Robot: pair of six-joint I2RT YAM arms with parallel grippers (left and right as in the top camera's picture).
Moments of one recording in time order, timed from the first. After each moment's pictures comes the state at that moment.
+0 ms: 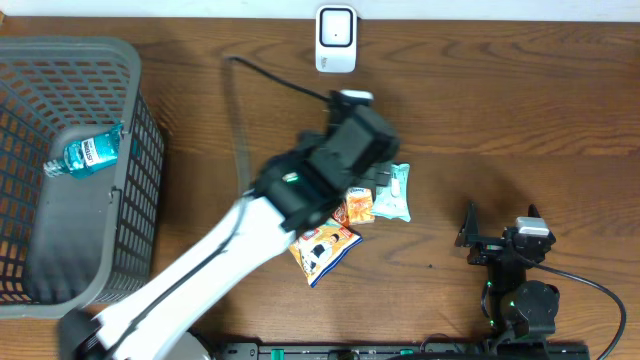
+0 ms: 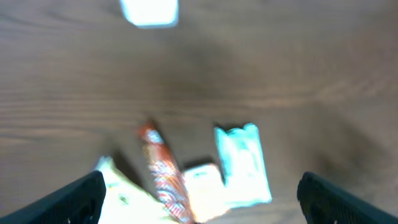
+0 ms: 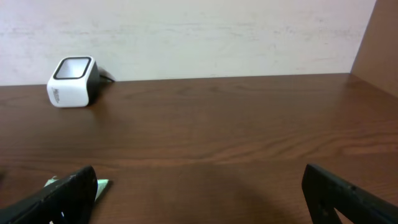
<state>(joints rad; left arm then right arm) -0.81 1.49 1.45 -0.80 -0.31 -0.56 0.05 0.03 0.01 -0.06 0.12 0.04</state>
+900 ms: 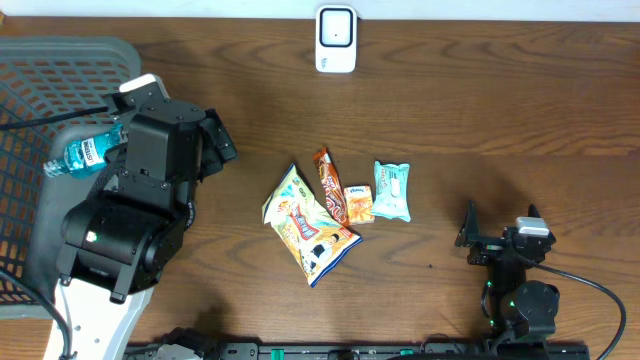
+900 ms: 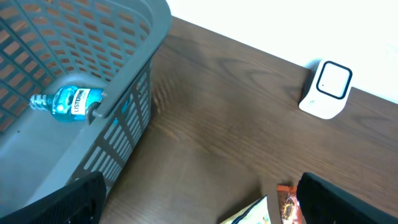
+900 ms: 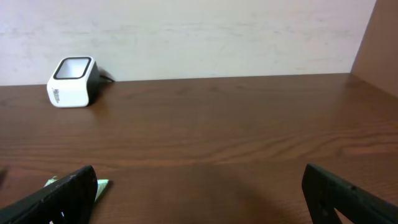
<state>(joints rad) -0.34 1.13 1.45 -1.06 -0.45 -0.57 0.05 0.03 0.01 -0.06 0.12 0.04</state>
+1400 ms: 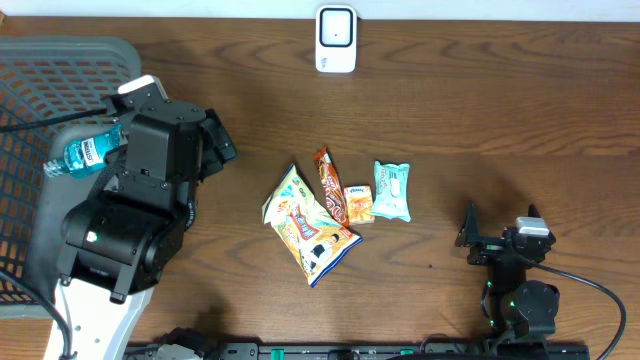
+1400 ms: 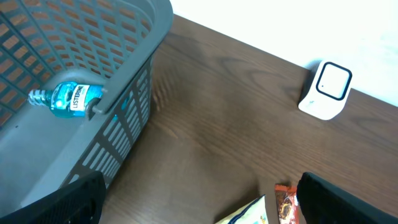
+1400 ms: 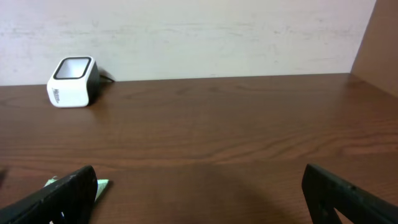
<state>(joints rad) -0.34 1.13 1.45 -1.07 -0.45 -0.59 0.05 0.03 0.01 -0.06 0.12 0.04</state>
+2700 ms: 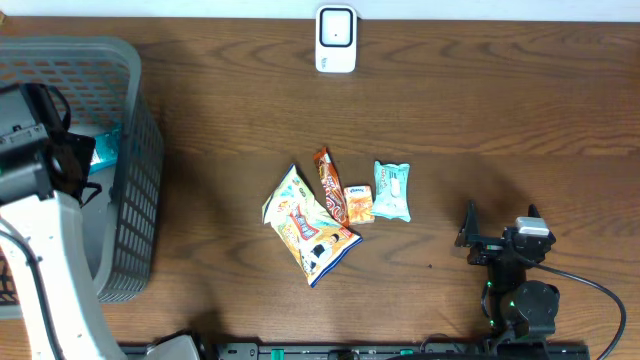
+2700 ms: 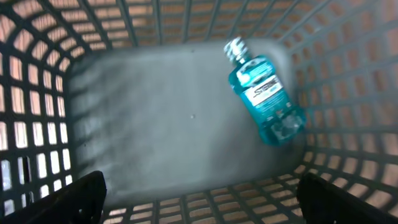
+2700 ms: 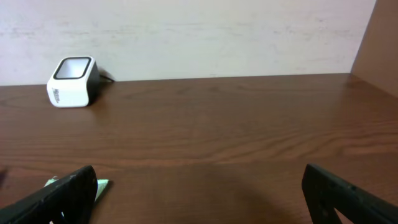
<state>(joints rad) 0.39 1.36 1.45 -1.23 -0.35 -1.00 0.05 0.03 0.01 -0.06 0.12 0.04</state>
